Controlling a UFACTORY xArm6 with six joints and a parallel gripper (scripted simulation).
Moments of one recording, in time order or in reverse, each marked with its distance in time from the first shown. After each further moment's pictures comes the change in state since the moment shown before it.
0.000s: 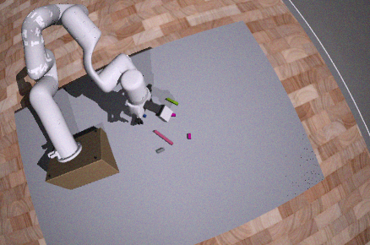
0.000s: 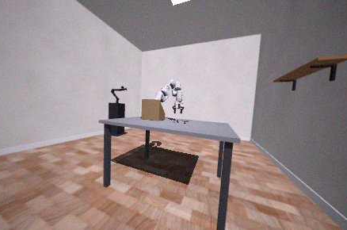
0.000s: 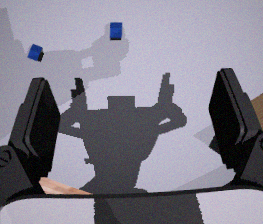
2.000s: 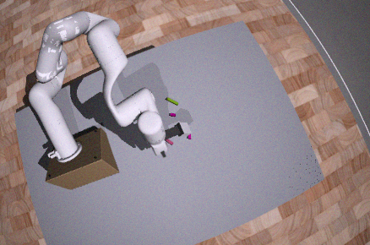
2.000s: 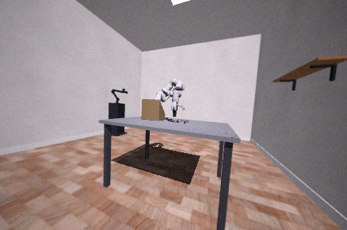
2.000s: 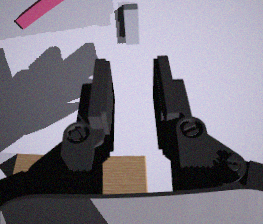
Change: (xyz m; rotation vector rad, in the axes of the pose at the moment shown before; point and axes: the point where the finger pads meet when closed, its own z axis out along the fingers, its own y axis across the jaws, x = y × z) arm 0.100 0.098 0.025 0.014 -0.002 -0.815
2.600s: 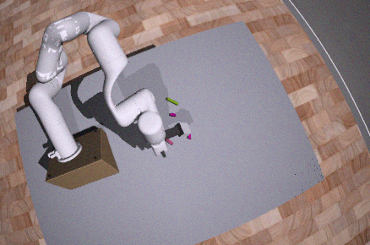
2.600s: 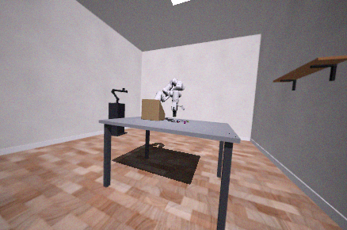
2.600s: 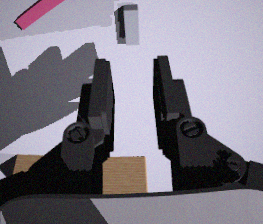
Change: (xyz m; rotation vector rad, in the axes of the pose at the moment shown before) arm 0.000 0.000 0.001 0.000 0.000 0.000
